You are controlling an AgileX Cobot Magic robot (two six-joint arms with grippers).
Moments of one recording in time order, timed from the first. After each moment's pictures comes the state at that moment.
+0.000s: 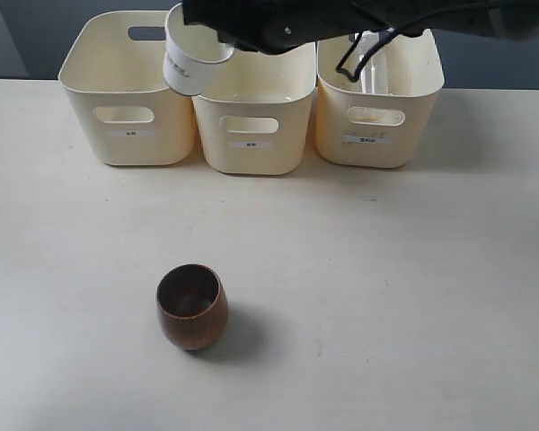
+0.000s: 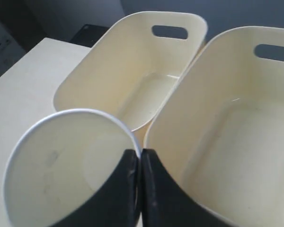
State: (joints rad) left arm -0.04 0.00 0.00 0.06 0.23 0.12; right arm 0.57 1.86 -1.50 0.61 0.27 -0.32
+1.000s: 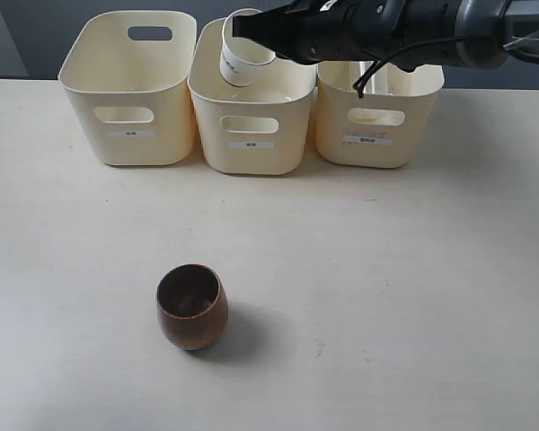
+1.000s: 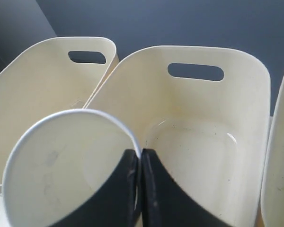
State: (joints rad) left arm -0.04 0.00 0.00 0.06 0.23 0.12; right arm 0.48 2.00 -1.50 0.58 0.05 -0.31
